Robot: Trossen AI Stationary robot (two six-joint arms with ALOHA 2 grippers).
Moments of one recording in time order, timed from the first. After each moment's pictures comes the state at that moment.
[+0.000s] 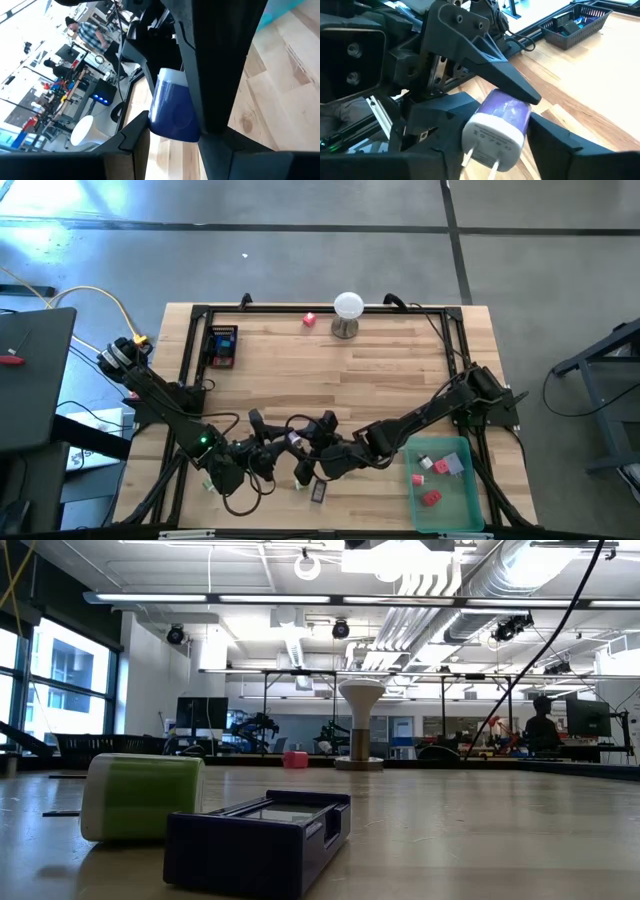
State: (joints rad) left arm -0.75 1.45 0.96 0.00 -1.12 0.30; right arm 0.46 1.97 1.64 -0.16 0.63 0.73
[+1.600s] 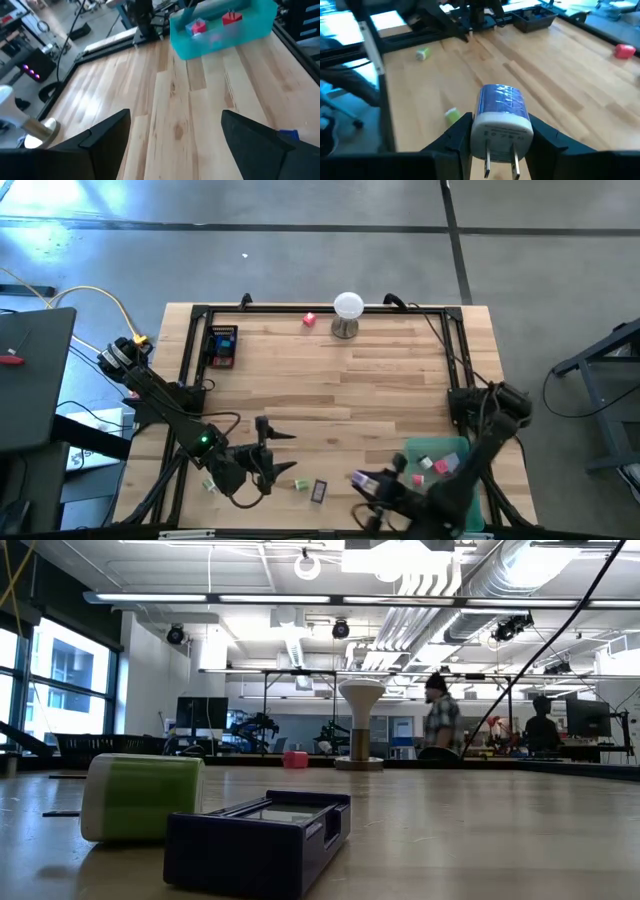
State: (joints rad) left arm -0.75 1.45 0.96 -0.04 -0.89 -0.11; right arm 0.91 1.92 1.64 -0.87 1.07 1.16
